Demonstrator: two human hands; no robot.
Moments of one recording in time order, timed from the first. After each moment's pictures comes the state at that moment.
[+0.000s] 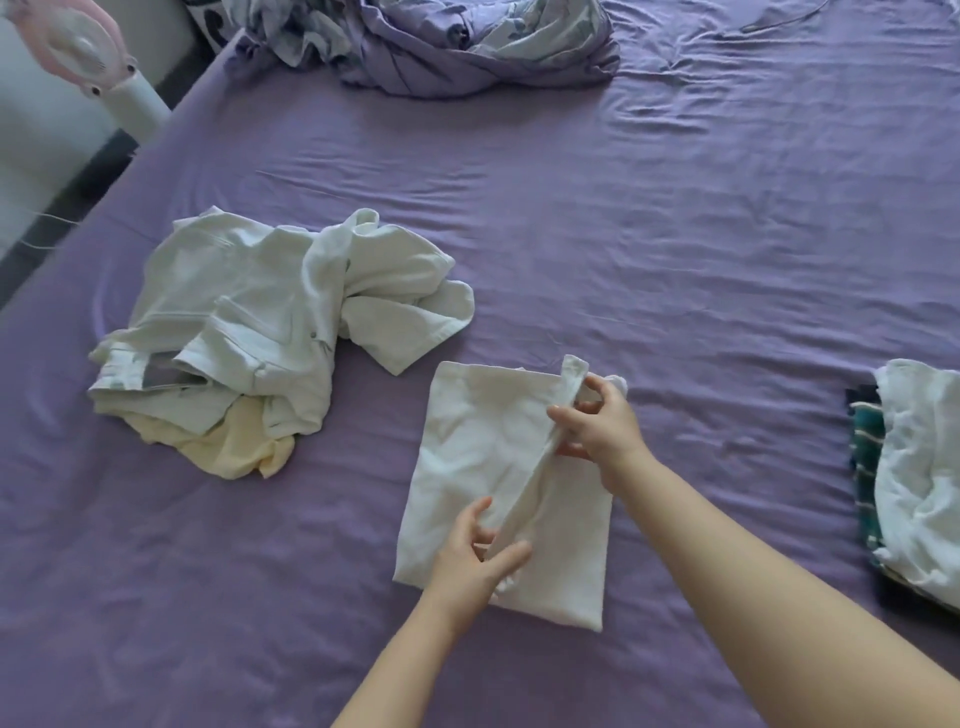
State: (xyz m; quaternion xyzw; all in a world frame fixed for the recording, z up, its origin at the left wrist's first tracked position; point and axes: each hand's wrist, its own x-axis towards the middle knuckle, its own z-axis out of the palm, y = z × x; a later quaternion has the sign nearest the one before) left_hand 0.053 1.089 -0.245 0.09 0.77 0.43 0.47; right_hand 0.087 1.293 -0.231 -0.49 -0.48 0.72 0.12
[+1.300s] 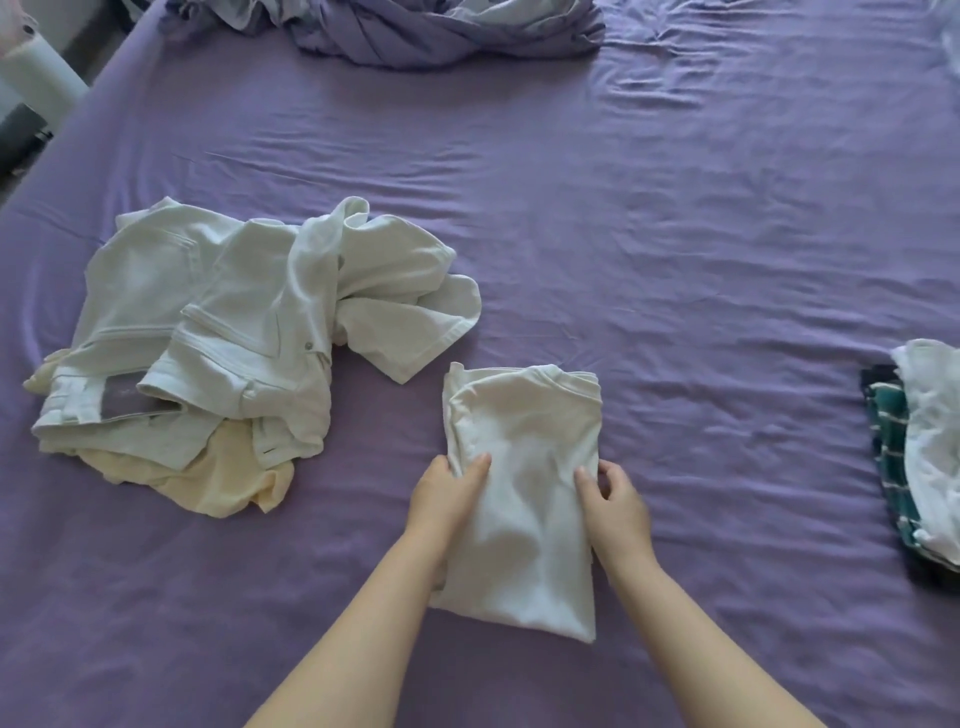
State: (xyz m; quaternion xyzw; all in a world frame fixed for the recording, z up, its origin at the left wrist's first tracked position) left_hand -0.055 1.121 -0.269 0.08 0.84 0.32 0.42; right_hand 0.101 1.213 -0.284 -0.62 -0.58 0.51 0.12
